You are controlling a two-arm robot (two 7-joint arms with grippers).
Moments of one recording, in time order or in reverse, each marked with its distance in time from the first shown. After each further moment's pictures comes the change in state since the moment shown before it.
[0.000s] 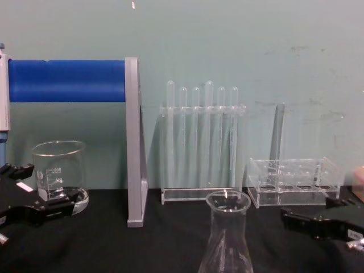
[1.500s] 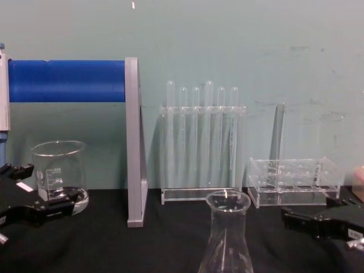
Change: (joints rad) left arm 0.000 0.000 0.000 0.000 0.000 0.000 0.000; right arm 0.000 -0.001 0.003 0.000 -0.001 0.002 -0.001
